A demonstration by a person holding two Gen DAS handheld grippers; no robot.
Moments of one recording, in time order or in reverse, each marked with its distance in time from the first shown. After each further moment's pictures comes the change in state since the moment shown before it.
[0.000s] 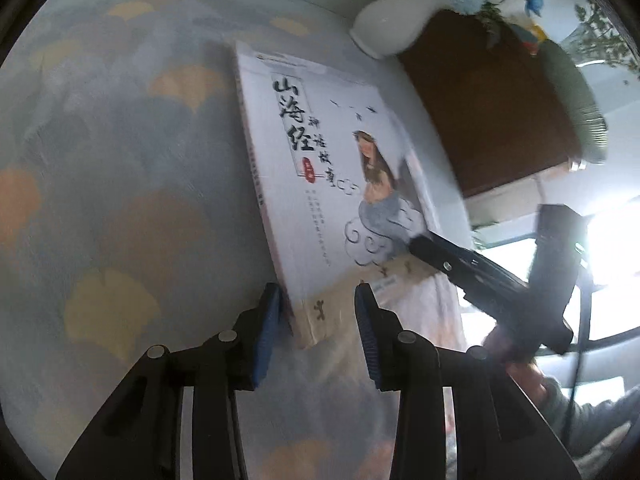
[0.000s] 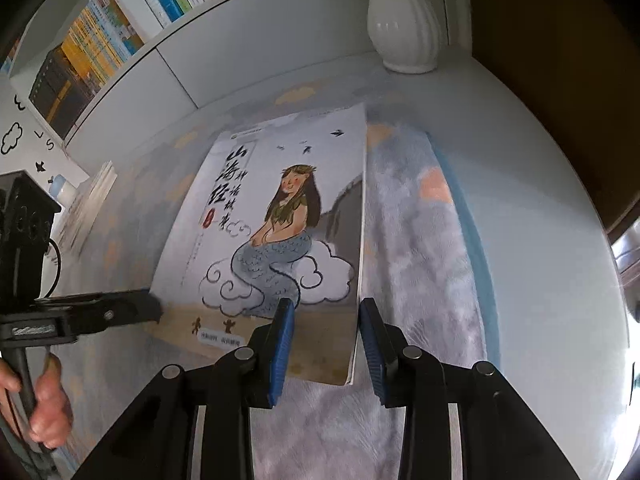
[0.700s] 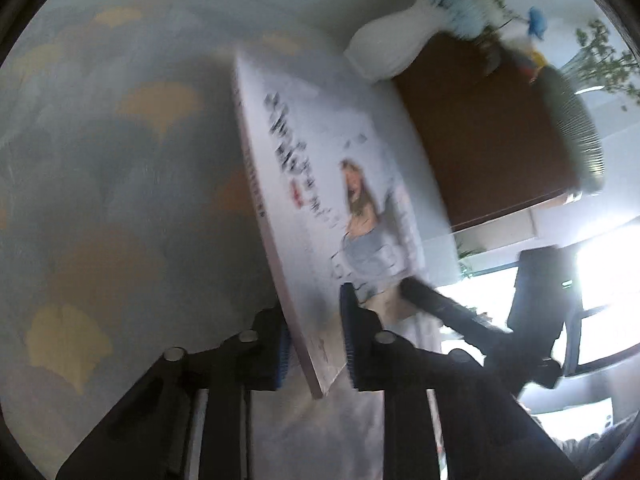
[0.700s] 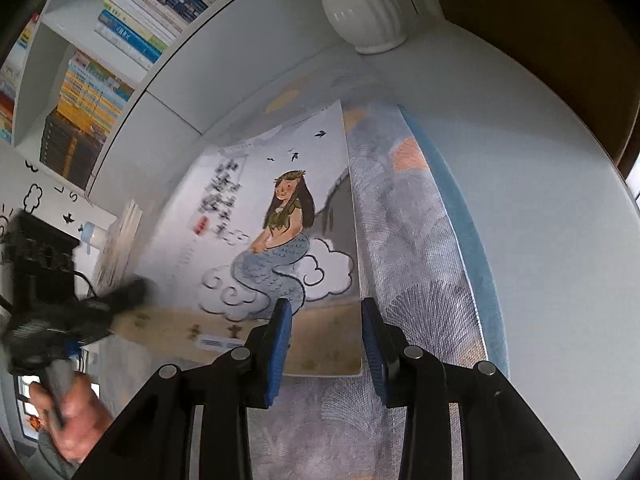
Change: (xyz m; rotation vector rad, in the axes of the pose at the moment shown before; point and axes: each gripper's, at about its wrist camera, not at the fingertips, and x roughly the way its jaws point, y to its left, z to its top) left arm 0.026 -0.013 0.021 -0.048 -0.082 -0.035; right arm -0.003 -0.028 -0.005 0.176 0.003 0.151
